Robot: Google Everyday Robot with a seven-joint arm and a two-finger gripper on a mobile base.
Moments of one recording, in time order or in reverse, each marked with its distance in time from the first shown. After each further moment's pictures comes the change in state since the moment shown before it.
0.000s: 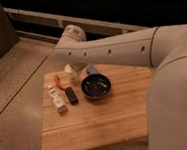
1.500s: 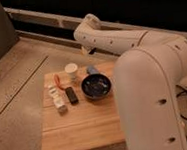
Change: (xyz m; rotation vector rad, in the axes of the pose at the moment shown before) arm -0.068 -0.133 0.111 0.057 -0.141 0.256
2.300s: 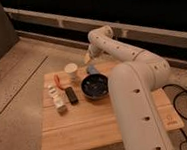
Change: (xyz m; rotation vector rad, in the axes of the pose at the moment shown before) arm 0.058 0.029 0.101 -0.328 0.188 0.128
